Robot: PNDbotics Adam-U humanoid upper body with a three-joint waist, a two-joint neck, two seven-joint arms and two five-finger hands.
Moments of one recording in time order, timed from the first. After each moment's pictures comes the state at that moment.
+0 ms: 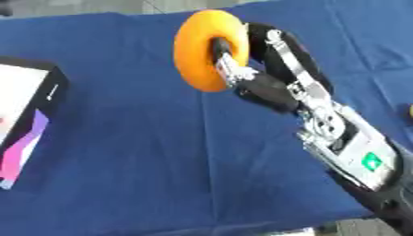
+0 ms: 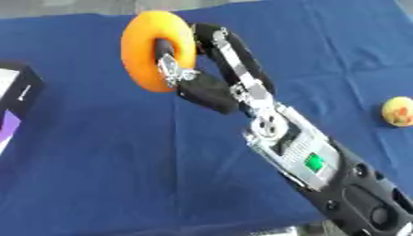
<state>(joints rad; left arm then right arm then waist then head) -0.61 1.00 -0.28 -1.99 0.14 0.52 -0.12 -0.64 -0.46 0.57 -1.98 0.00 0.18 -0.31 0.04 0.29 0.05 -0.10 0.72</state>
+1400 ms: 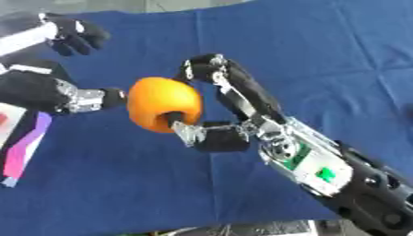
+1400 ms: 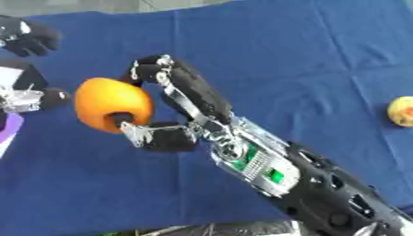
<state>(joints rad) -0.81 0.90 -0.50 -1.99 -0.15 0.51 -0.43 -0.67 -0.43 0.69 -1.87 0.32 -0.06 -0.23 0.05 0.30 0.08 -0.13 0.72</state>
